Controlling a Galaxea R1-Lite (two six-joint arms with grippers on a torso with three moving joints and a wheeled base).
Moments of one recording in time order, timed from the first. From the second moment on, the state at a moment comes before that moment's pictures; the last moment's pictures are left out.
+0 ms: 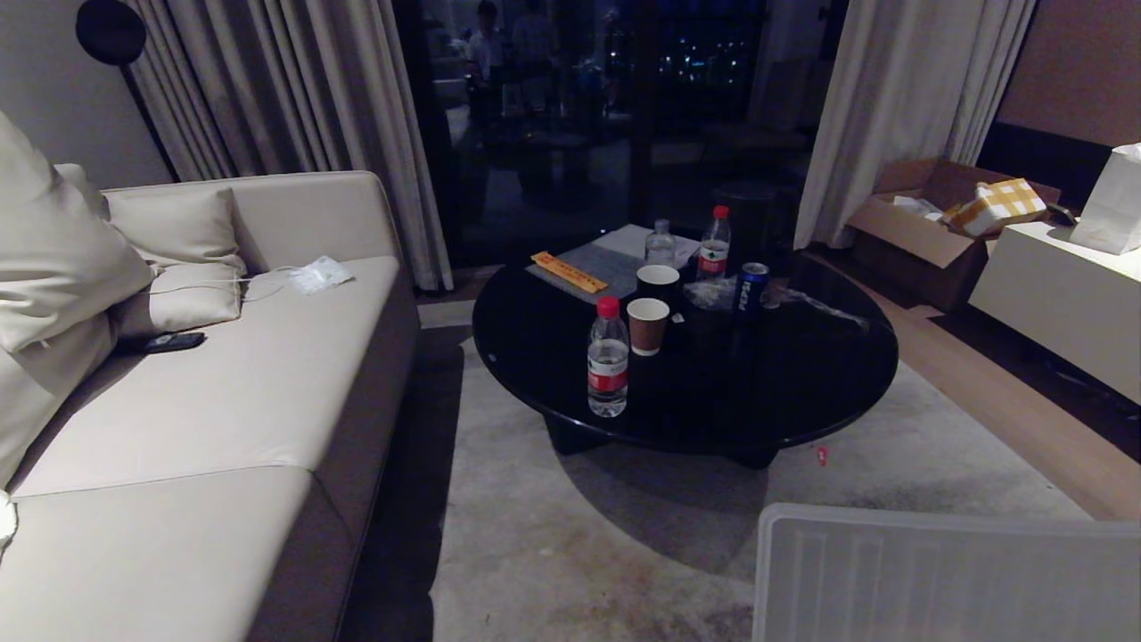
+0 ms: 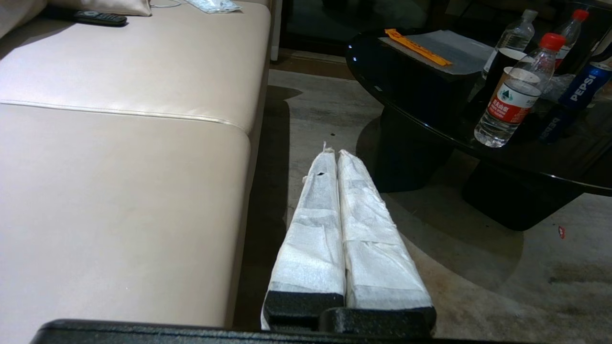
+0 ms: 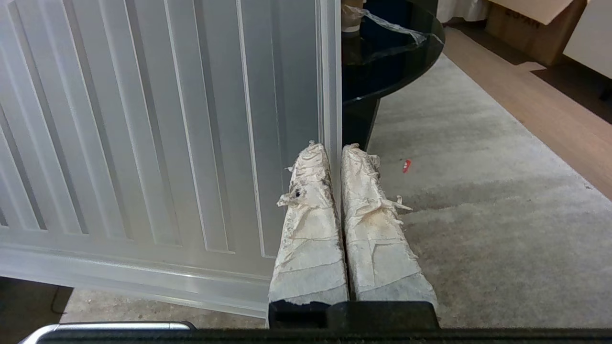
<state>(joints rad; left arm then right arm) 0.00 0.00 0.00 -0.01 0.07 -0.15 0.00 0.00 0.00 -0.03 0.01 0.02</state>
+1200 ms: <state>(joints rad) 0.00 0.00 0.00 -0.01 0.07 -0.14 0.00 0.00 0.00 -0.03 0.01 0.02</state>
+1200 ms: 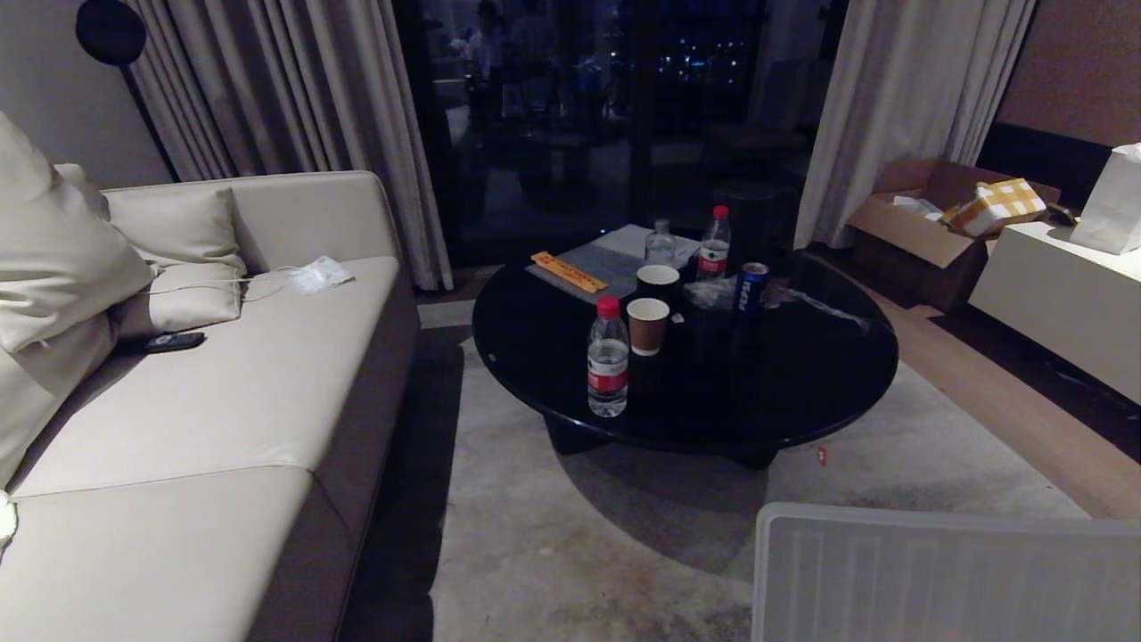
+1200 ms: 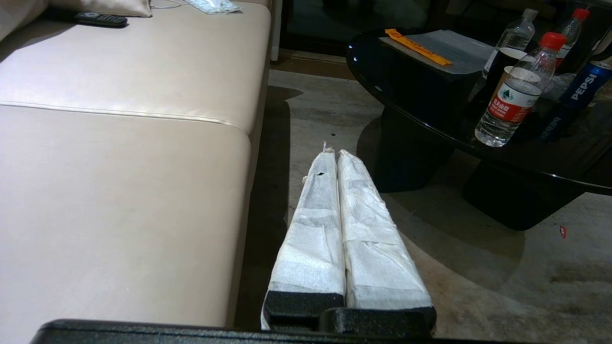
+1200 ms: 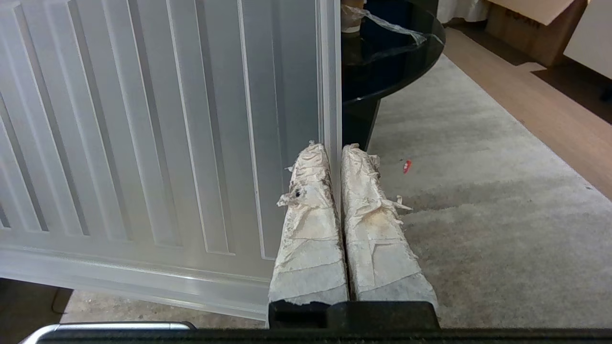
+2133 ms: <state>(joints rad) 0.00 0.00 0.00 -0.01 0.07 -0.14 0.00 0.00 0.00 -0.03 0.00 0.02</state>
